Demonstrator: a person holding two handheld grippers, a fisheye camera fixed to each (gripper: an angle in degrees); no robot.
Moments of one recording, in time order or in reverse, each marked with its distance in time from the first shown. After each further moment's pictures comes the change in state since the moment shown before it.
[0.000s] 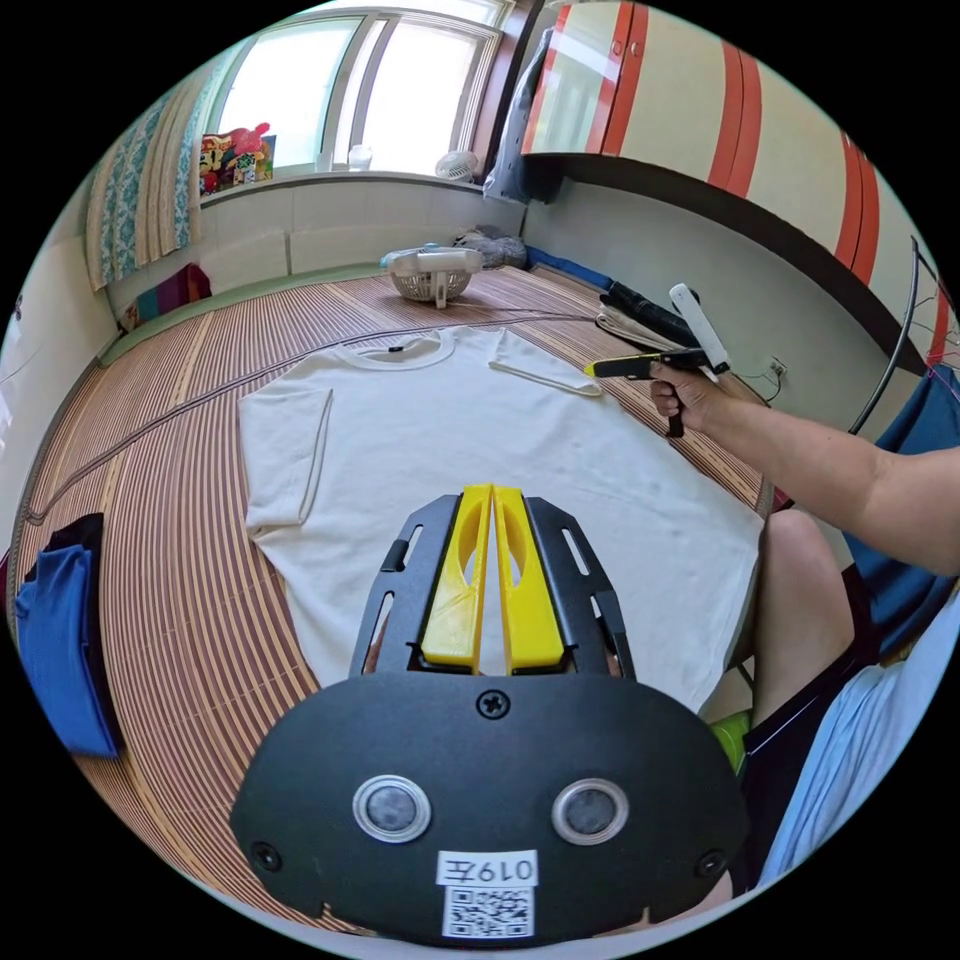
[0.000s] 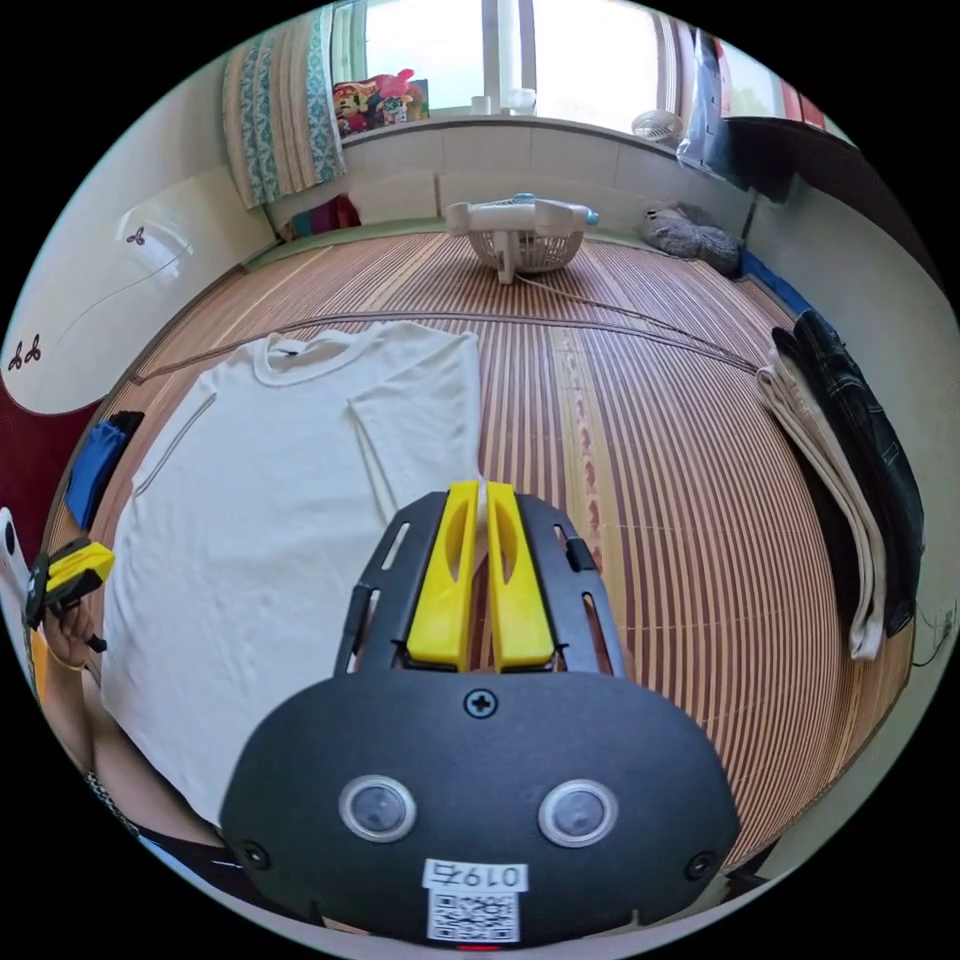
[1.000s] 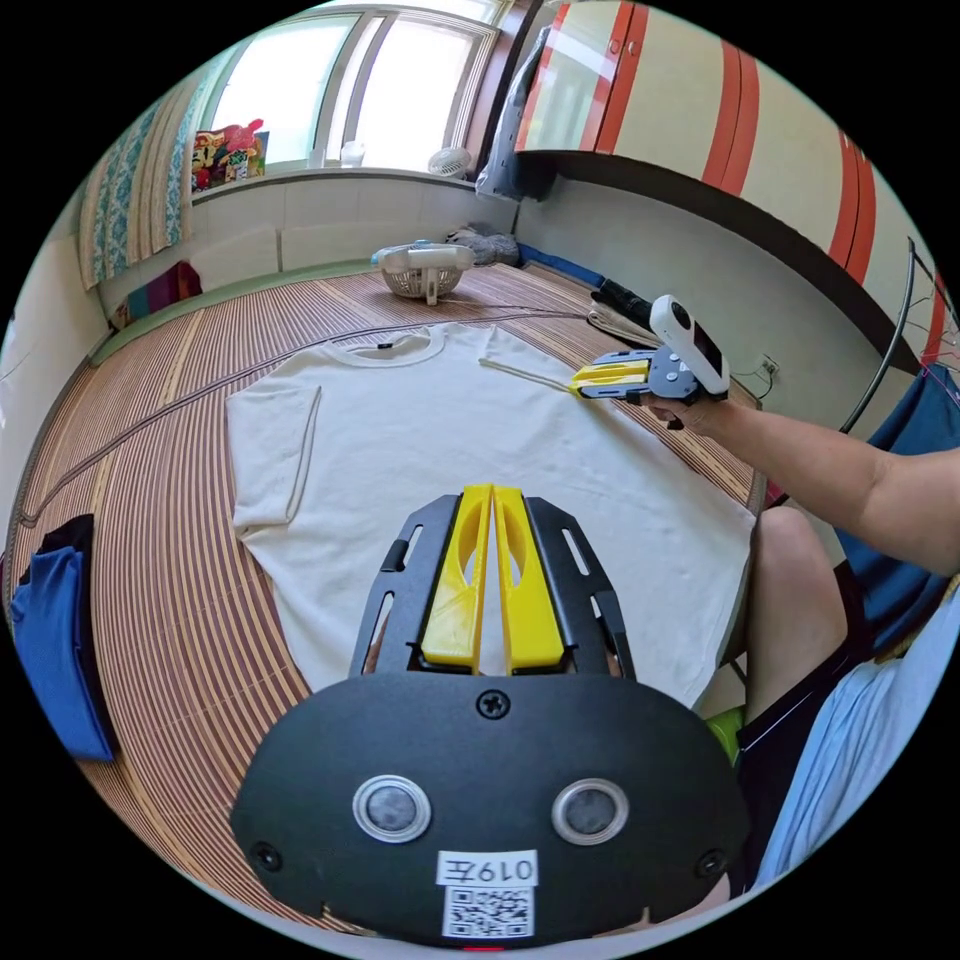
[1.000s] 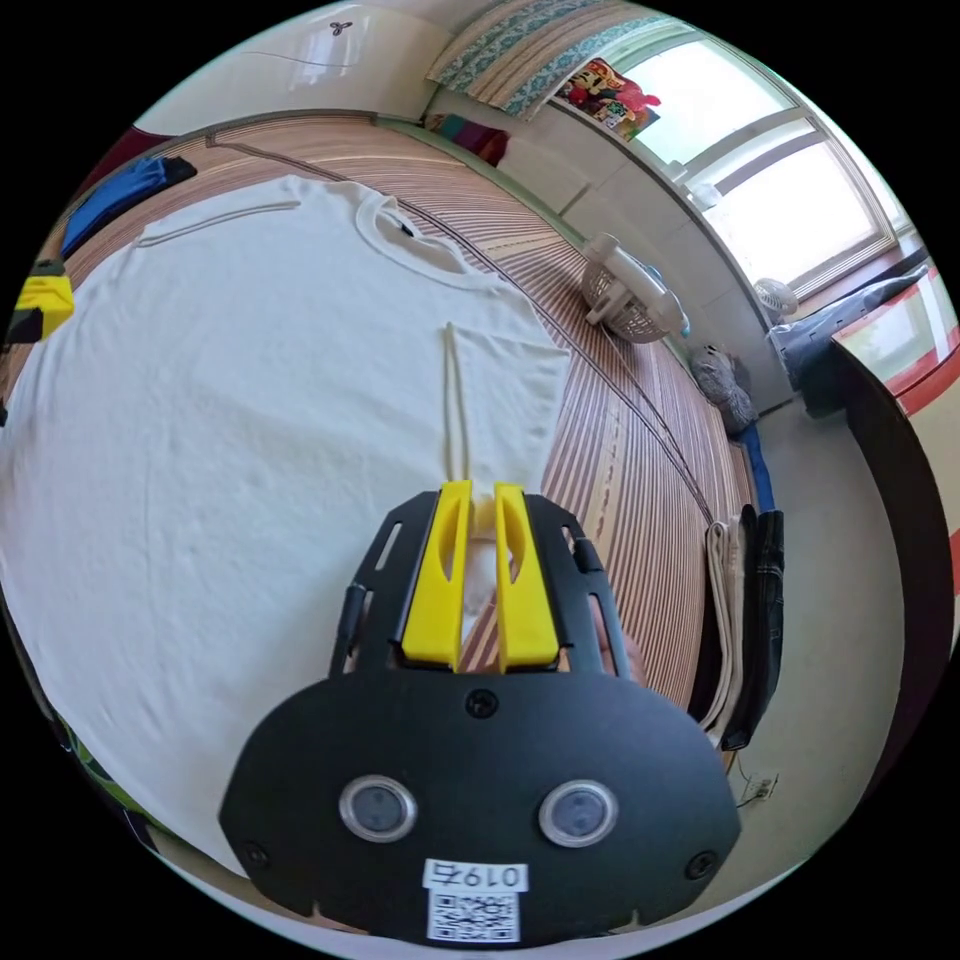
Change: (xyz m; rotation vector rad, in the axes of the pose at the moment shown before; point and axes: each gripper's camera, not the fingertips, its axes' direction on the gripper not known) left arm -0.002 -0.006 0.011 -0.006 0.027 0.000; right arm -0.216 0.044 0.051 -0.027 0.315 -0.546
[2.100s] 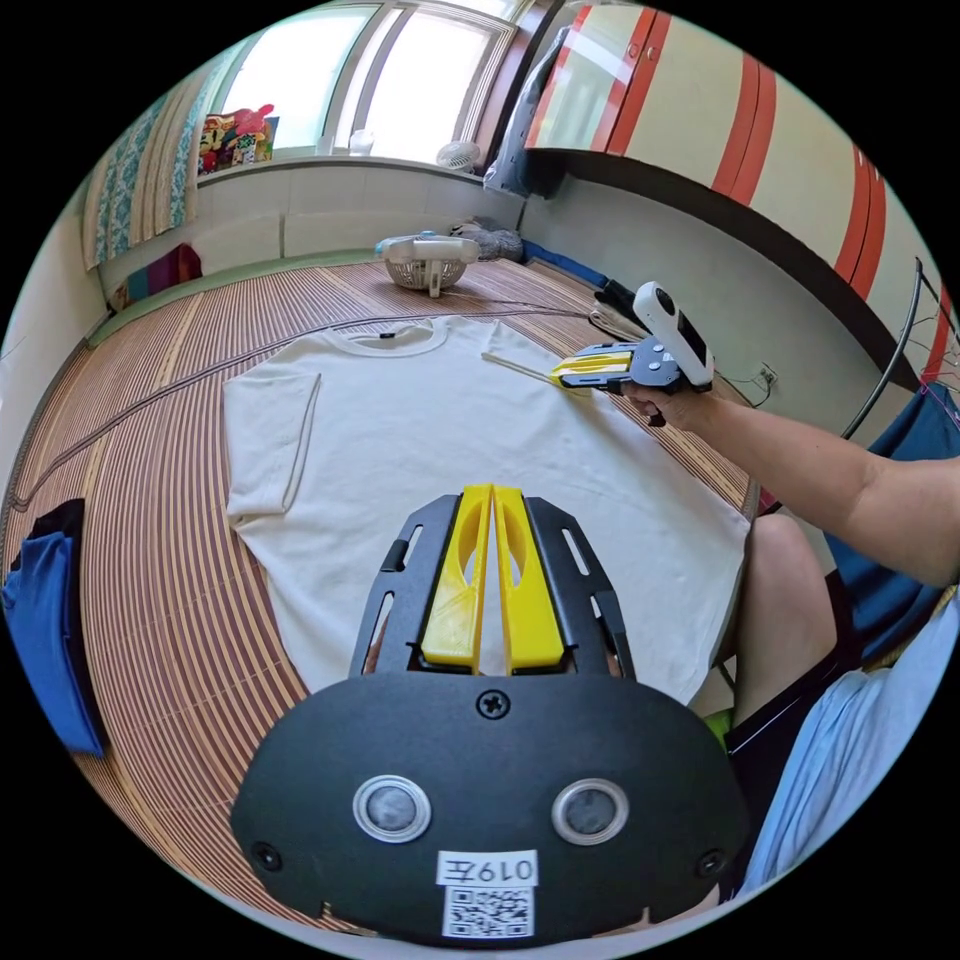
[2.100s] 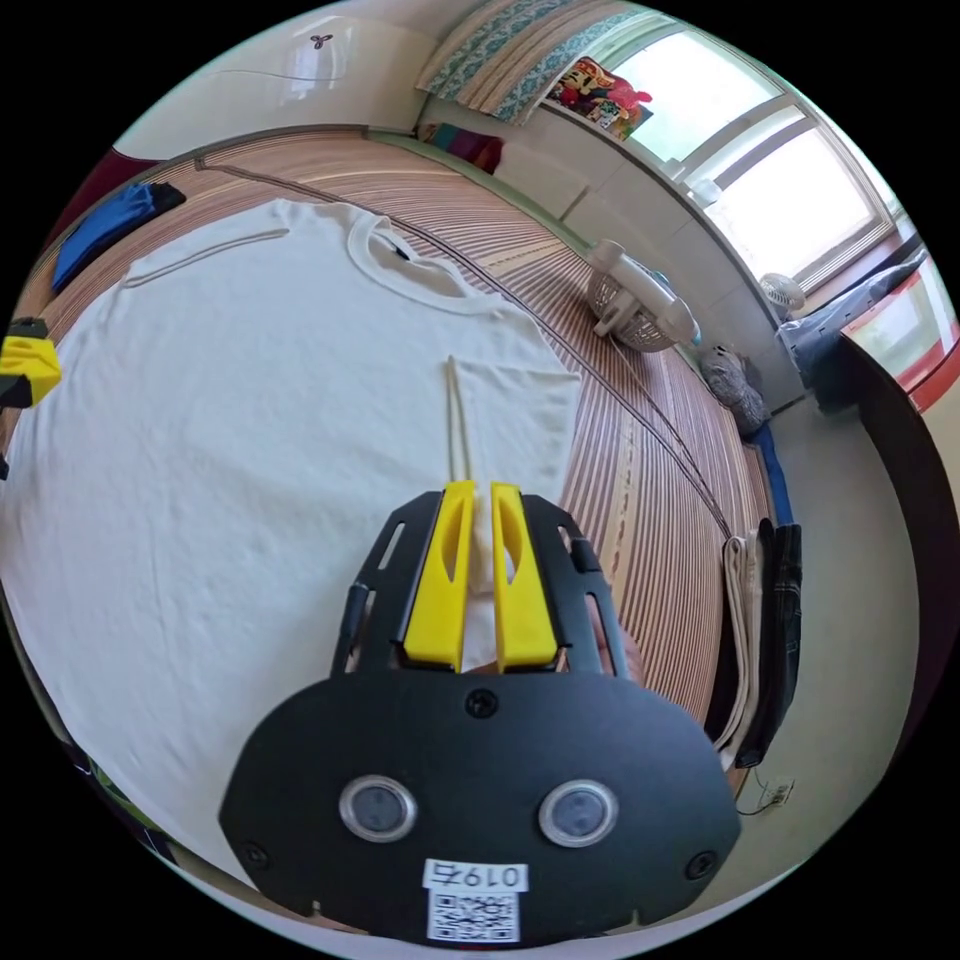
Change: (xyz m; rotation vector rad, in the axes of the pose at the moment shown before) left arm -0.030 -0.006 0.012 -0.014 0.026 -0.034; right arm -0.034 -0.050 0.030 0.020 -0.048 0.027
